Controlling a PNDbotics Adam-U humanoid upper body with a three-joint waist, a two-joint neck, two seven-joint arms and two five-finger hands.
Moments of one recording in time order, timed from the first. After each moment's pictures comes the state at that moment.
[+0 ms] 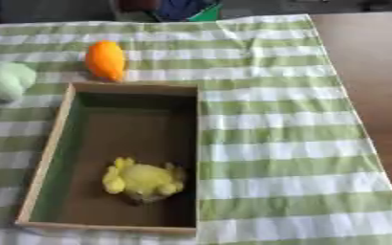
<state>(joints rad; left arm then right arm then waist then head) -0.84 0.83 0.03 -0.65 -1.24 -0.84 0.04 -0.48 -0.59 -0.07 -1.98 -0.17 -0.13 -0.19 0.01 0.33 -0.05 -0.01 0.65</state>
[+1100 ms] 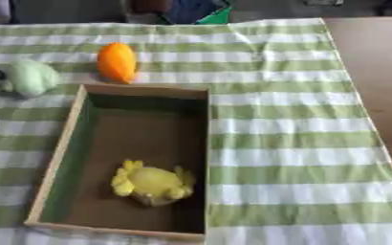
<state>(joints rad) -0.95 0.75 0.02 -0.65 -1.26 -0.81 0.01 -0.47 -0.56 -0.08 -1.98 -0.19 -0.11 -0.18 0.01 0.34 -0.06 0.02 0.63</state>
